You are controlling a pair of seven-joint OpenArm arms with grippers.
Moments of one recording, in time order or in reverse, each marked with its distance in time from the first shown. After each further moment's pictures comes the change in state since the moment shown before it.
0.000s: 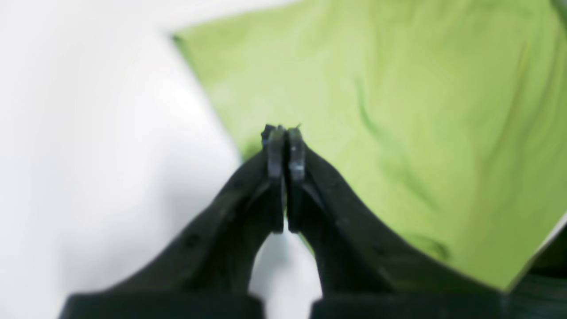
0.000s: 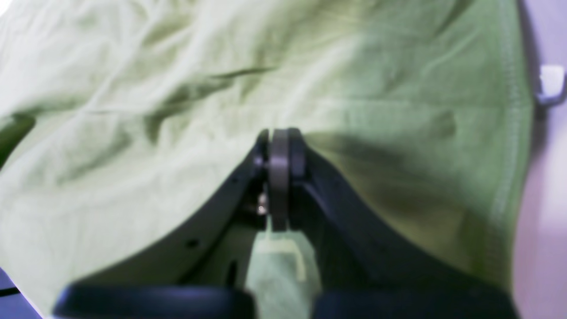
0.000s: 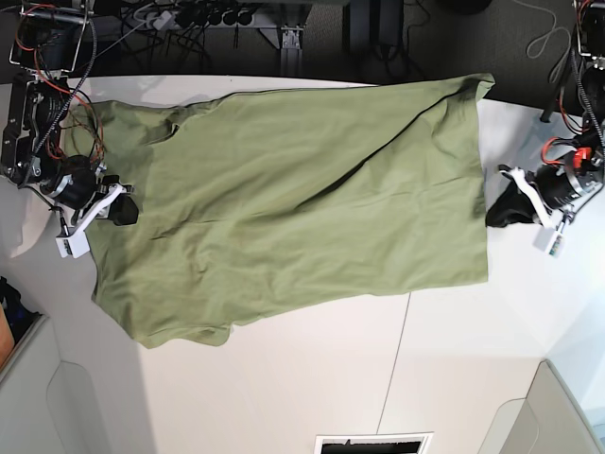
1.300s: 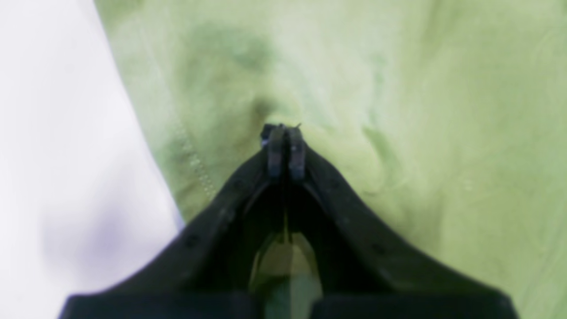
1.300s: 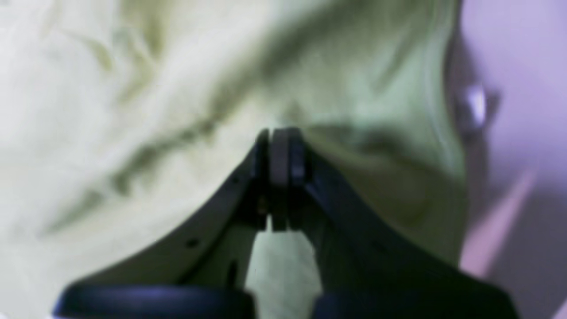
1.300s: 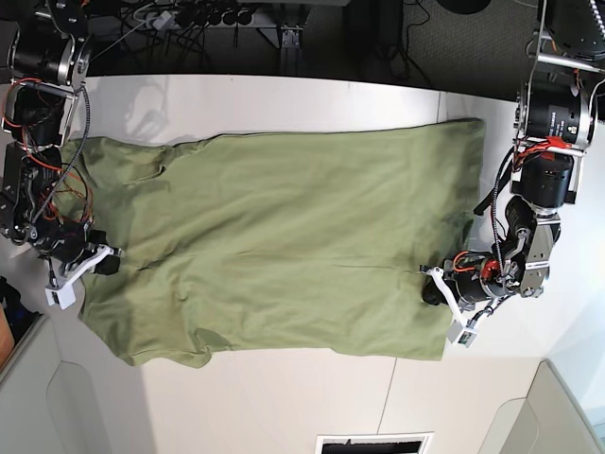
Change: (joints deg) left arm -39.9 13.5 22.5 -40.9 19.3 6.0 -6.2; right arm 18.7 0.1 0.0 -20.7 -9.8 -1.1 5.4
